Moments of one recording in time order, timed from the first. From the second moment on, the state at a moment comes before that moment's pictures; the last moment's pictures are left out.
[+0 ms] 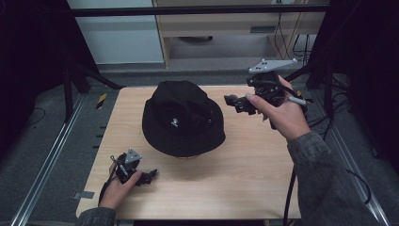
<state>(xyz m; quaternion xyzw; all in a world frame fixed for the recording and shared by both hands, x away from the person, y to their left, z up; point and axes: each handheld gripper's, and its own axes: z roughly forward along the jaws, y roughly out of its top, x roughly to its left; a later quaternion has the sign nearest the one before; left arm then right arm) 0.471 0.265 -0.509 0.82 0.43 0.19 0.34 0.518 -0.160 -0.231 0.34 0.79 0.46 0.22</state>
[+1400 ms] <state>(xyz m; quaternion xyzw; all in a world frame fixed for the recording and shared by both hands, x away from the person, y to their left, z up) 0.471 0.265 -0.509 0.82 0.42 0.19 0.34 0.489 -0.219 -0.350 0.42 0.78 0.42 0.21</state>
